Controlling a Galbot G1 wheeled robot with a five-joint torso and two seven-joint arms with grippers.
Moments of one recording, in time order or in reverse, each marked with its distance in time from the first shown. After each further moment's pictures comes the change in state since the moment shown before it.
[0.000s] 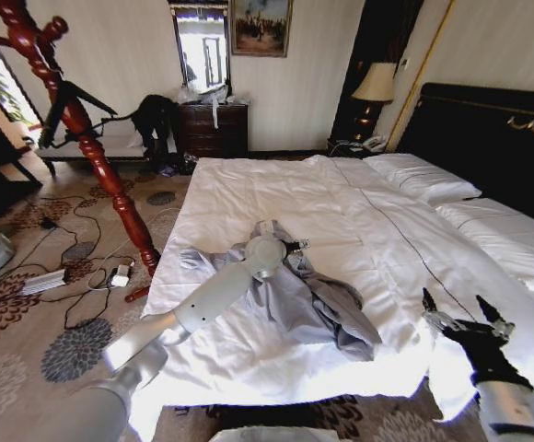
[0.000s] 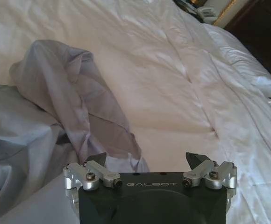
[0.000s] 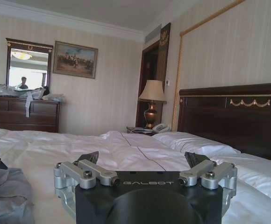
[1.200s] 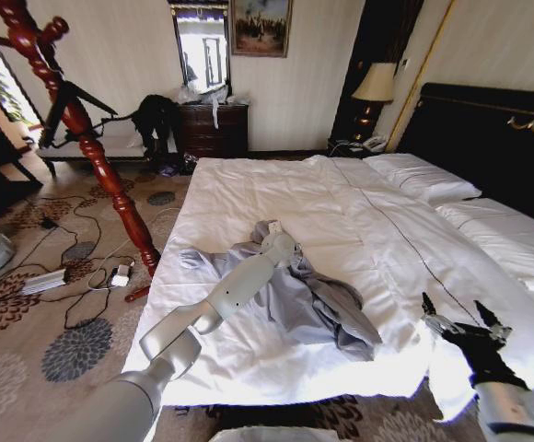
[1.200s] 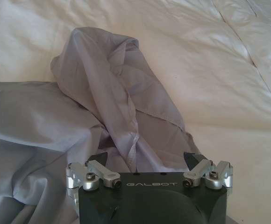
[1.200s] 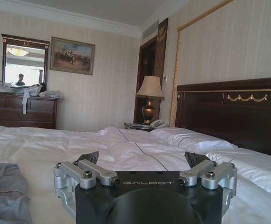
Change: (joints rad) left arm -0.049 -0.131 -0.019 0.320 0.155 0.041 -0.010; right arm 0.004 -0.009 -0.002 -0.032 0.010 0.007 0.003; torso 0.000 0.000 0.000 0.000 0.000
